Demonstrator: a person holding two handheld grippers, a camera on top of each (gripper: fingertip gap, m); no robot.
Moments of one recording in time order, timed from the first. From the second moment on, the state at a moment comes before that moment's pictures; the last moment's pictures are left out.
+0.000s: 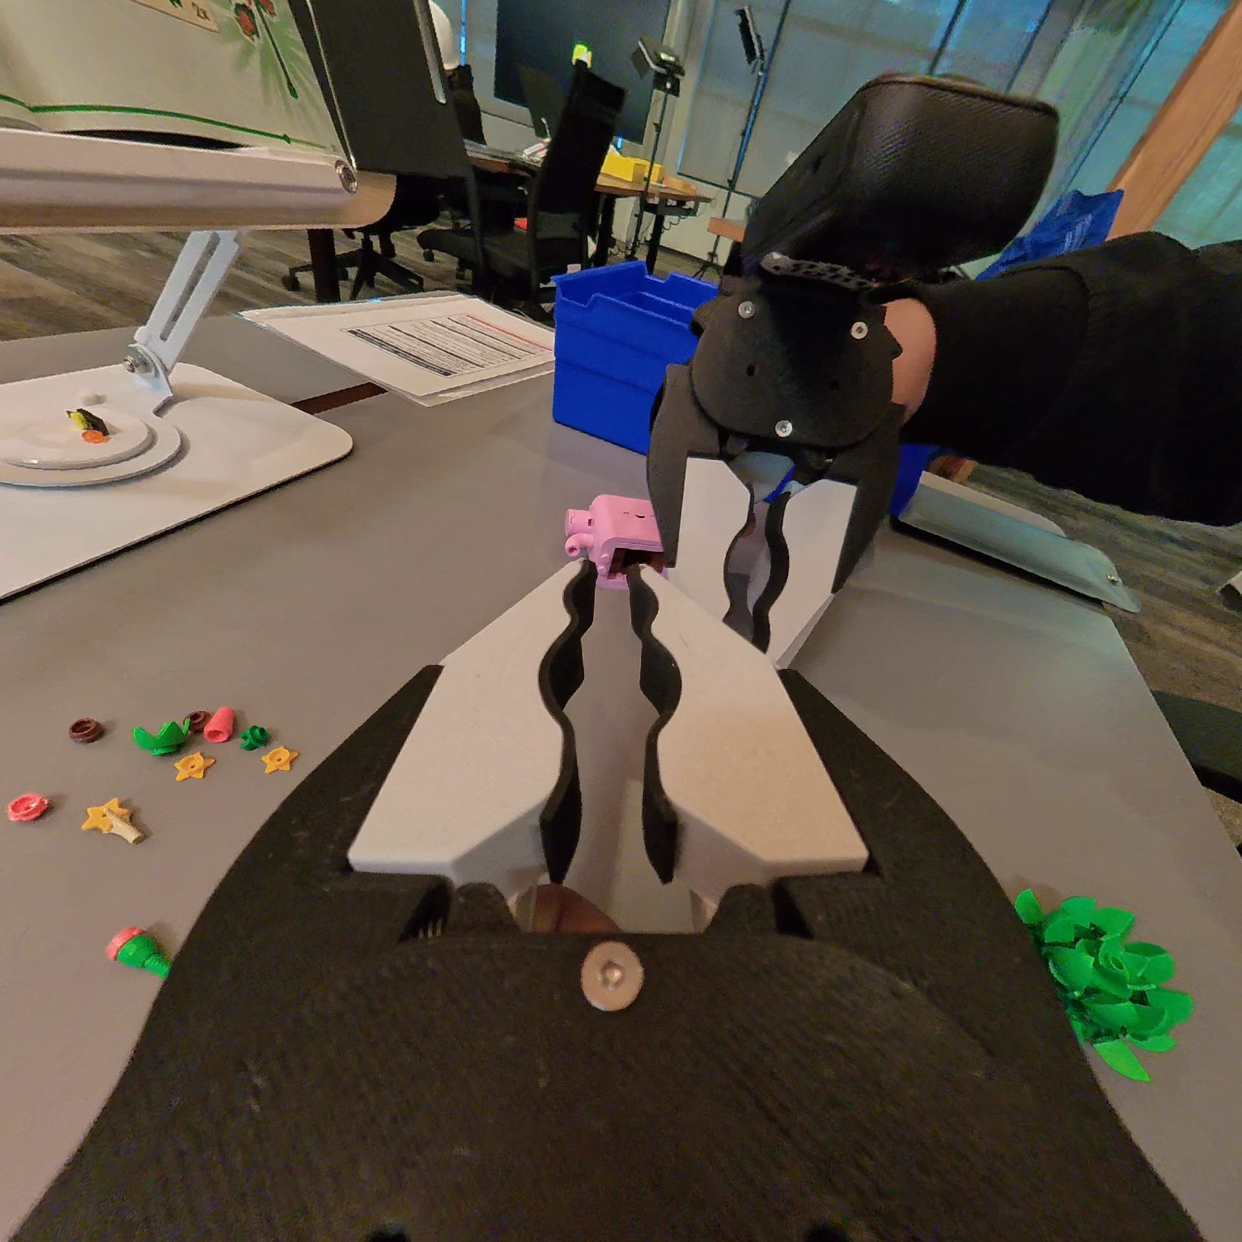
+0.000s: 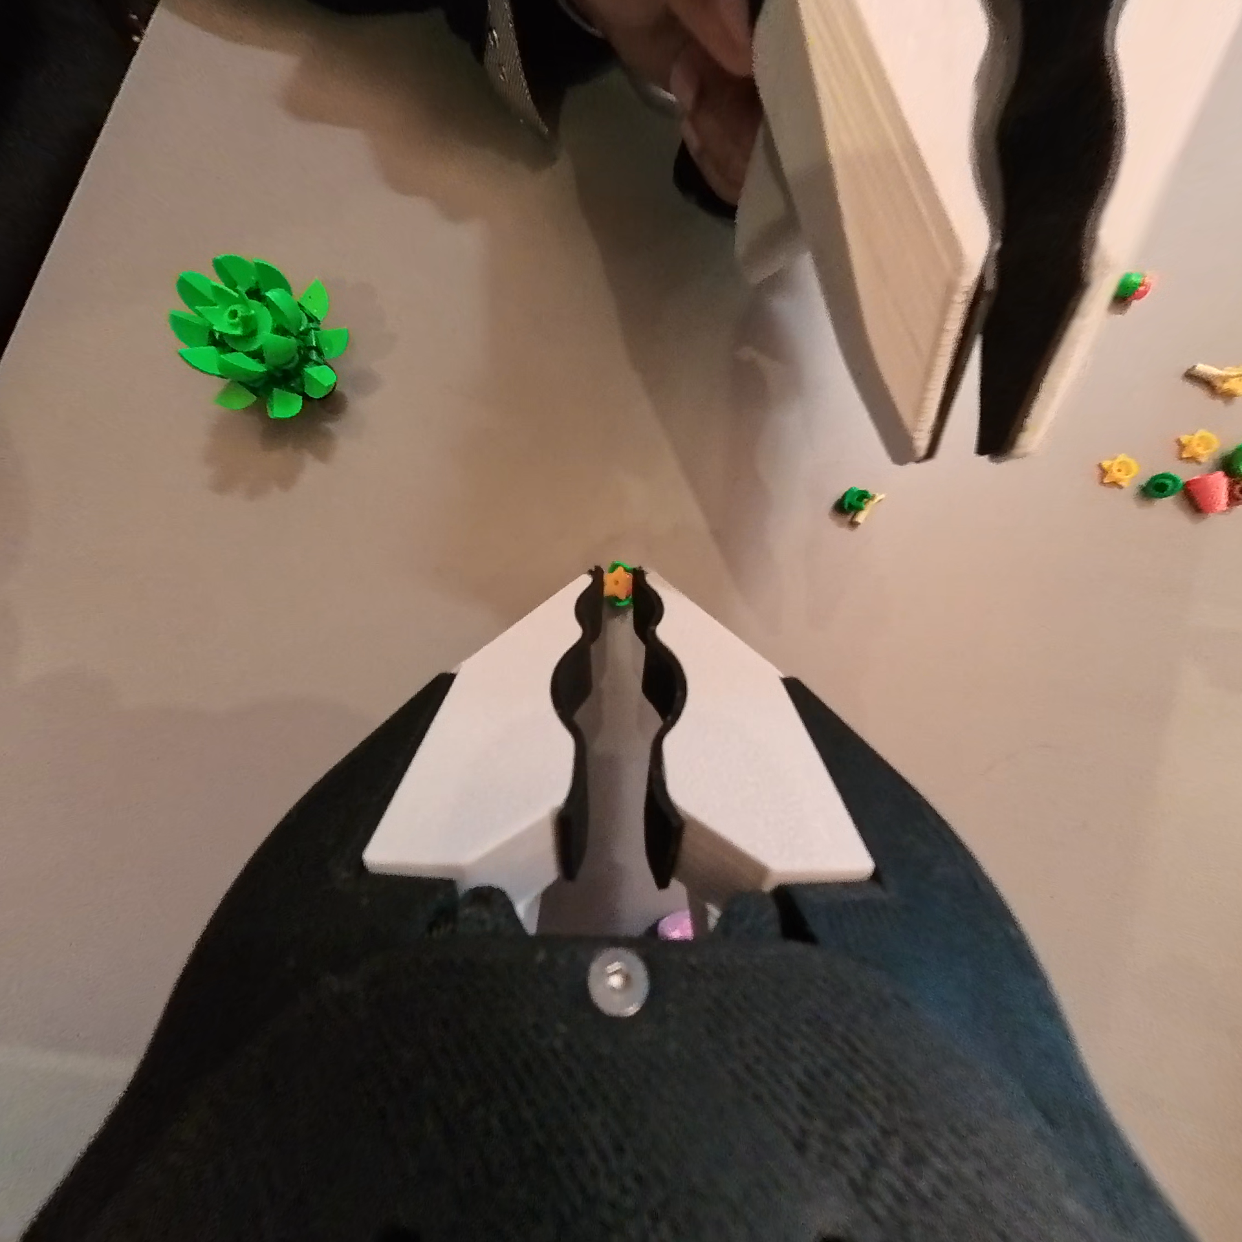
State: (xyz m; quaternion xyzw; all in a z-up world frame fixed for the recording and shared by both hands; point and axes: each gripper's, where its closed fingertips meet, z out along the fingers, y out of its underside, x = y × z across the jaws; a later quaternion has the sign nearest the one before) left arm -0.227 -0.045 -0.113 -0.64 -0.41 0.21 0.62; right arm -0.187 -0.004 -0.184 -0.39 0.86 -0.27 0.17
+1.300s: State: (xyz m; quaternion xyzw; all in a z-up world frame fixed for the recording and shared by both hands) left arm -0.227 -0.042 -0.115 -0.65 -0.40 0.21 0.62; right arm -0.186 -0.005 -0.190 -0.39 0.85 -0.25 0.23
